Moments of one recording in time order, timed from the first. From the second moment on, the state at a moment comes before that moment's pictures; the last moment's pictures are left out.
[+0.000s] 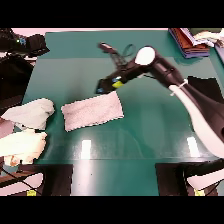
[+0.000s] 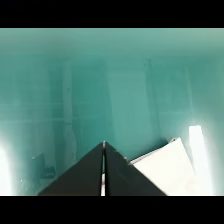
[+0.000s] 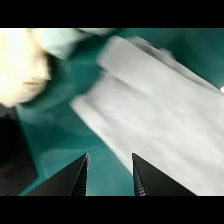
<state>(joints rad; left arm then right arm) -0.02 -1.26 1.67 1.23 -1.13 -1.59 0.50 -1.63 1.67 -0.84 1.21 1.30</state>
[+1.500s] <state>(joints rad) -0.30 -1.29 1.66 1.17 -1.09 -1.51 -0.02 -1.70 1.75 -1.01 1.13 1.38</state>
